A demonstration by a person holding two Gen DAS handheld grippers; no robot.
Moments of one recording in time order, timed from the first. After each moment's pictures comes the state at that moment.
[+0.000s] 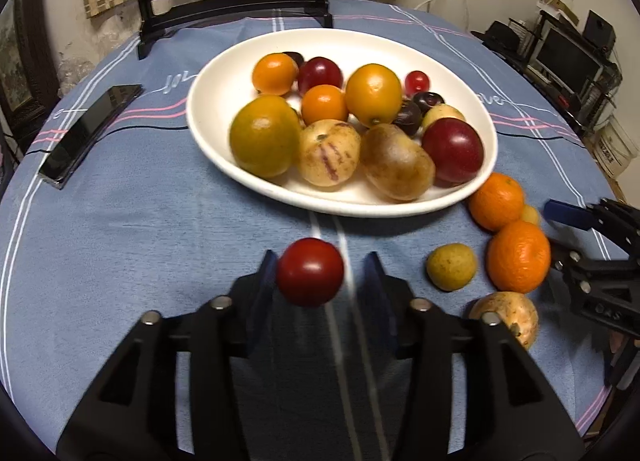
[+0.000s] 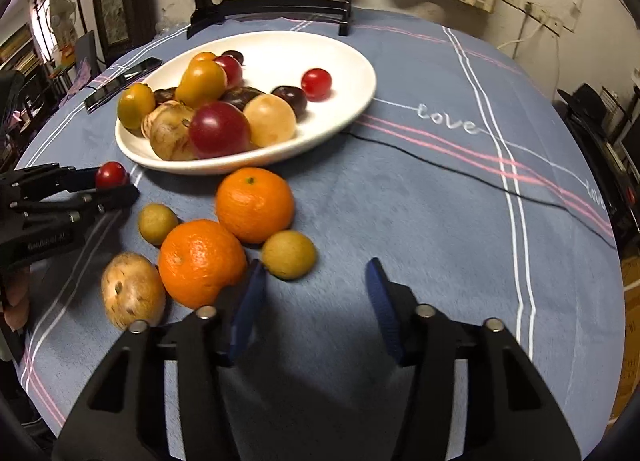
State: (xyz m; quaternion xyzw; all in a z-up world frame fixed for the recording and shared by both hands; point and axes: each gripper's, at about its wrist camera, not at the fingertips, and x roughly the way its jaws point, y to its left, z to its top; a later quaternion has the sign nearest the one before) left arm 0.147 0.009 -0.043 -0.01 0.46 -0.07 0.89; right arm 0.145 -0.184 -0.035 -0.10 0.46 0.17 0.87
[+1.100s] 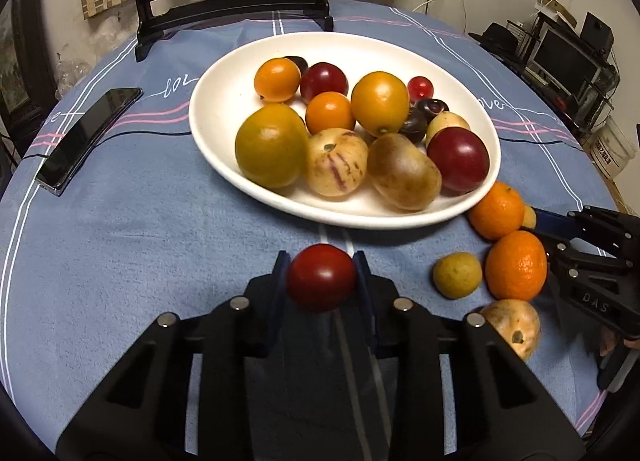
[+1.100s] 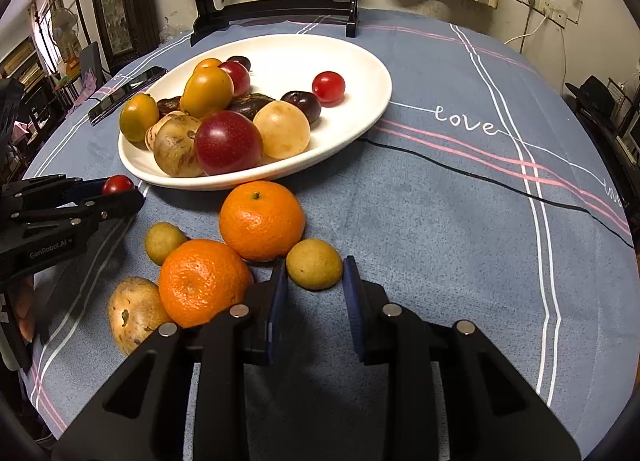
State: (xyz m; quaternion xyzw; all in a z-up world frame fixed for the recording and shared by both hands) left arm 0.153 0.017 -0.042 -0.01 0.46 -0.07 0.89; right arm 0.154 -0.177 -0.039 -0.07 0.46 0.18 0.87
